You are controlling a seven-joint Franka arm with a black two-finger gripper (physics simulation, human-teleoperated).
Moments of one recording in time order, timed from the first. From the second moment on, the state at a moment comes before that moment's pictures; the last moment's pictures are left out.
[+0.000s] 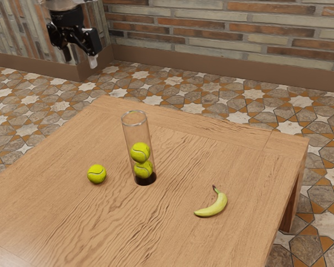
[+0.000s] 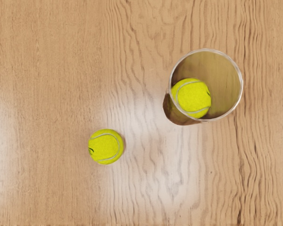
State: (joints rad) arm -0.59 0.11 0.68 -1.28 -0.03 1.43 0.09
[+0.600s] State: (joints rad) arm -0.27 -0.13 0.48 -2.21 0.05 1.93 0.12
